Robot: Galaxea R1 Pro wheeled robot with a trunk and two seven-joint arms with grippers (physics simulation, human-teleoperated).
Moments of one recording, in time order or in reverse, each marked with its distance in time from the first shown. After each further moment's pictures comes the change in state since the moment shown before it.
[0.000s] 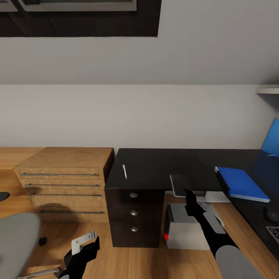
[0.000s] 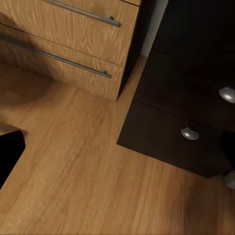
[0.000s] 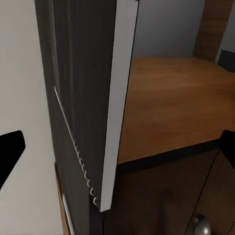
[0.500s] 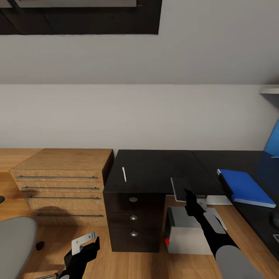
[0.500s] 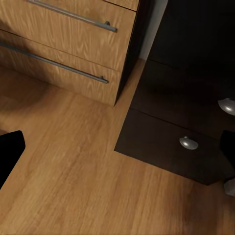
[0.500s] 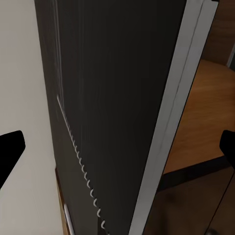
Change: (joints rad) left arm 0.000 0.000 0.000 0.001 0.001 0.000 0.000; right arm 0.000 -0.002 -0.001 0.000 0.000 0.002 -0.002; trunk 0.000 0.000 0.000
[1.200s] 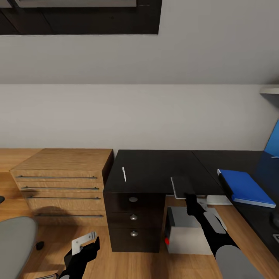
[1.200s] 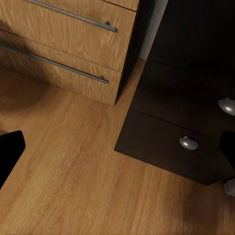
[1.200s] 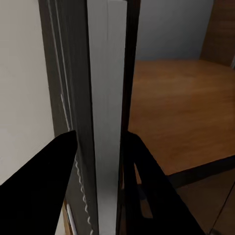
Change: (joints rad) left arm 0.000 0.000 0.000 0.000 0.000 0.000 0.000; right arm 0.000 0.000 0.000 -0.006 0.000 0.000 0.005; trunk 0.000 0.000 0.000
